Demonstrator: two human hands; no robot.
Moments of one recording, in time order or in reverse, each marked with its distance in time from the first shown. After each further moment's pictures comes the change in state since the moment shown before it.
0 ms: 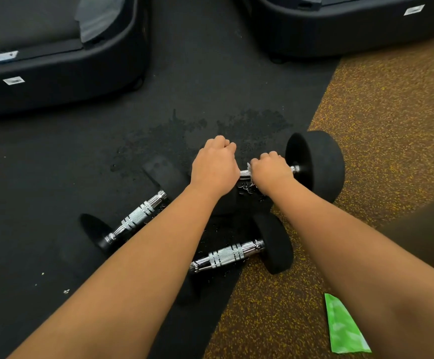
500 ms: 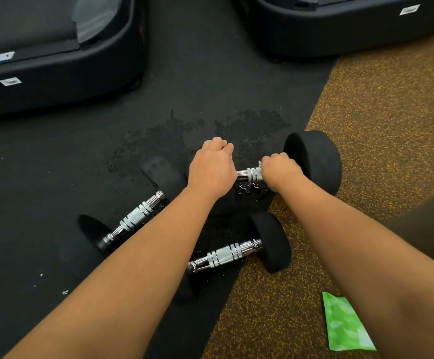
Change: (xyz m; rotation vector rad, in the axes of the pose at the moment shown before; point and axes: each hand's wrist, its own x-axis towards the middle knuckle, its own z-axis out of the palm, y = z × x) left_hand -0.004 0.000 -0.001 -0.011 0.010 0.019; right_hand -0.003 0.023 -0.003 0.075 -0.119 0.076
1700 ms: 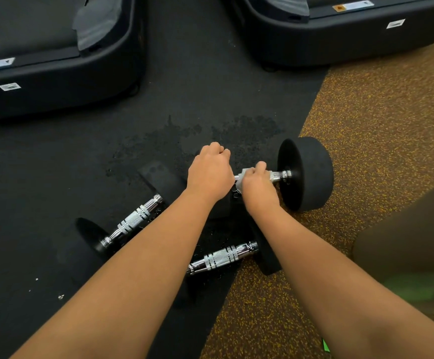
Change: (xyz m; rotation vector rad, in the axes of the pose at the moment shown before) left_hand 0.002 0.004 -0.002 0.029 -0.063 -0.024; right_hand -0.037 -0.045 0.019 0.112 0.275 0.065
